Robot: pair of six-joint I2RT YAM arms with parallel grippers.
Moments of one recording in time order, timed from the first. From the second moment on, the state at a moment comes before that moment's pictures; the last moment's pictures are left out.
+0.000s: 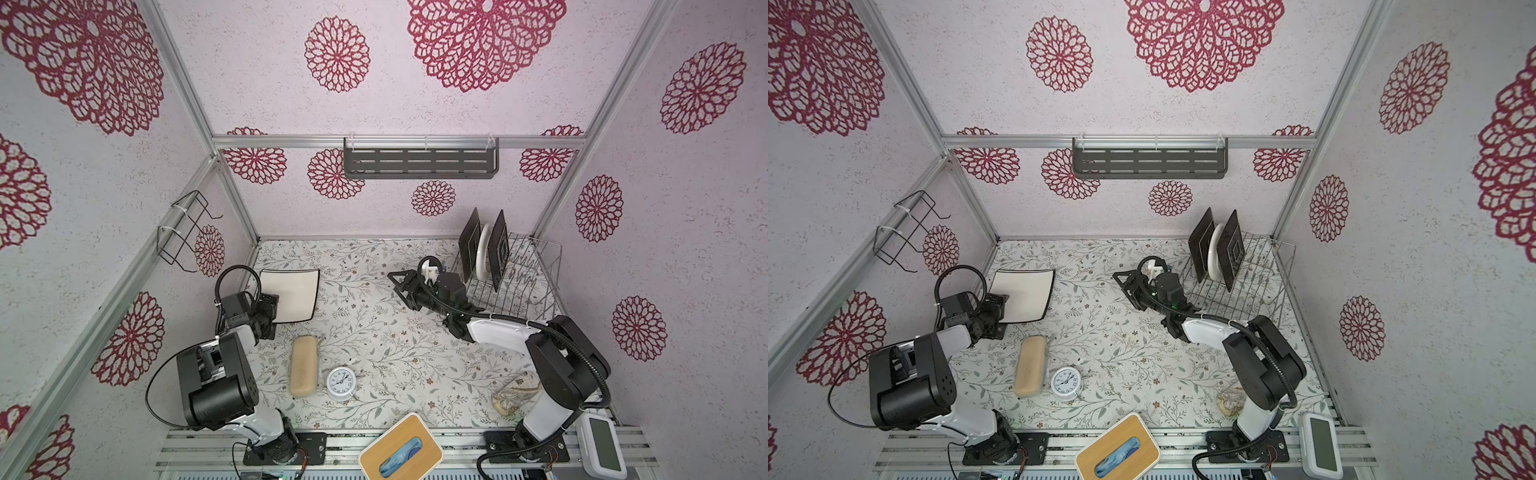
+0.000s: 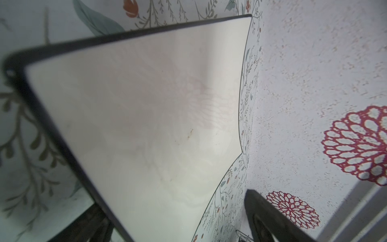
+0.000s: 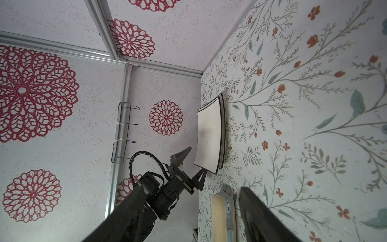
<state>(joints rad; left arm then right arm) 0.42 1.58 0.69 0.11 0.37 -1.10 0.64 1.69 0.92 0.62 -0.31 1.33</state>
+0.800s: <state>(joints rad) 0.42 1.61 0.72 0.09 0.36 -1.09 0.64 1.68 0.90 0.62 -0.29 1.33</state>
